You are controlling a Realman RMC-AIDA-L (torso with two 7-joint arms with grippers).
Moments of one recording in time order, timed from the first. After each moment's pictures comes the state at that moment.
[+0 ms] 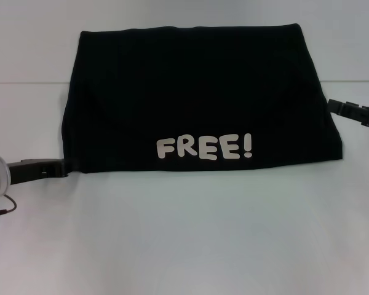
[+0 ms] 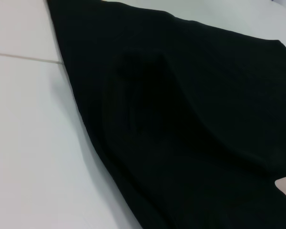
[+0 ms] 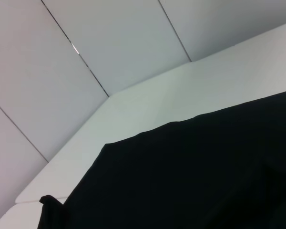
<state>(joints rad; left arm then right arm) -0.59 -2.10 0.49 0.63 2.33 1.02 -1.90 0.63 1.97 -0.33 -0.48 -2.08 -1.24 1.72</state>
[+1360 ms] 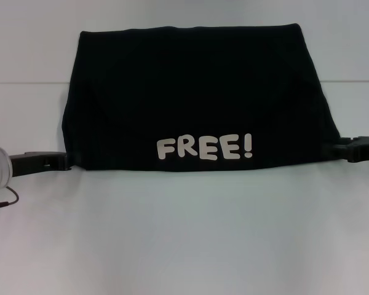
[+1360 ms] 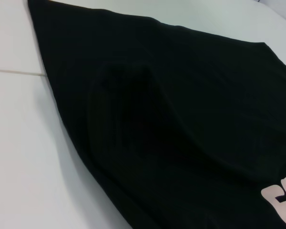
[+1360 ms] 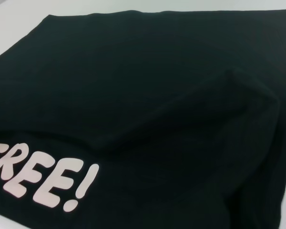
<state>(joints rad) -0.61 -2.08 0.50 0.63 2.33 1.05 -1.91 0.69 1.96 -0.61 -0.46 -2.26 -0.96 1.74</state>
